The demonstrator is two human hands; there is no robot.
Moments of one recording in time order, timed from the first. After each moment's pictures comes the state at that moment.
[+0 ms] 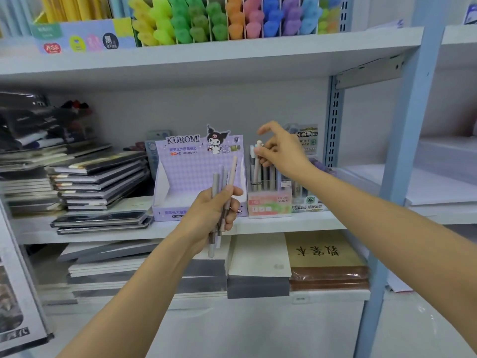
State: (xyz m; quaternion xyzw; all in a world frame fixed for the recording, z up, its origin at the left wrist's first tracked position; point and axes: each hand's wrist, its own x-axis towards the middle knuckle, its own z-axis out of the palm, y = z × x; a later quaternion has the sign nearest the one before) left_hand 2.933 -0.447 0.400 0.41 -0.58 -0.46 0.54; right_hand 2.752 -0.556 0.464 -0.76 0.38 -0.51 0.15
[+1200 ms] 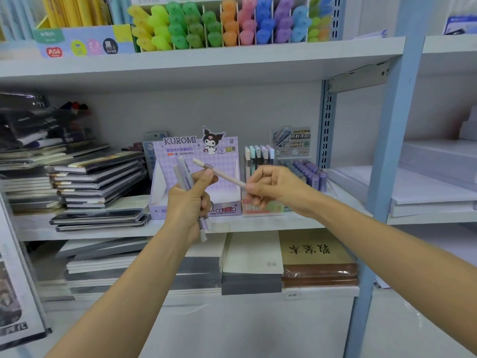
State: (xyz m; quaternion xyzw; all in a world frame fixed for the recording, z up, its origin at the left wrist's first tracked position) left_hand 2.933 -0.444 0.411 0.37 -0.42 -0.41 0.72; right_hand 2.732 -0.498 0.428 -0.76 0.26 -0.38 0.47
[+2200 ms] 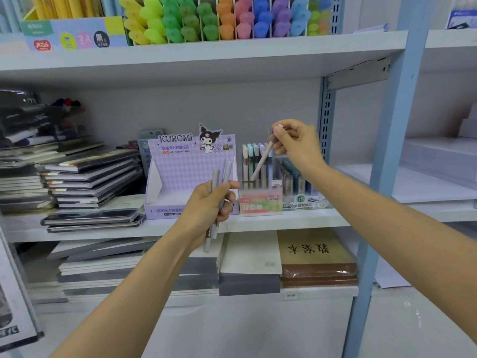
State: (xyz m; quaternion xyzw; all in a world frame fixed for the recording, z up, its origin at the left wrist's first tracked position) left_hand 2.918 -0.447 0.403 0.40 -0.58 -0.42 0.57; right_hand 2.720 -0.539 0.471 -0.66 0.35 -0.63 0.23
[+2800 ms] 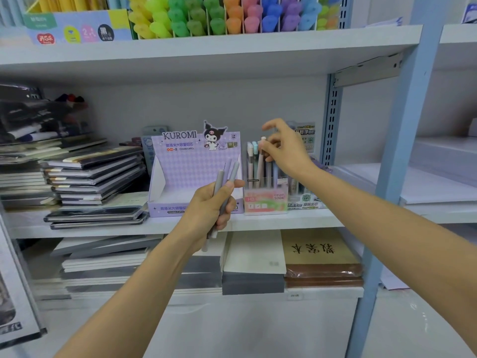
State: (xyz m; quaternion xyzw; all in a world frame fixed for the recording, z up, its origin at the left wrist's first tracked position) left_hand 2.929 -0.448 0.394 0.38 -0.60 -0.44 0.55; right_hand 2.745 -0.553 0.463 -0.74 0.38 -0.53 0.13
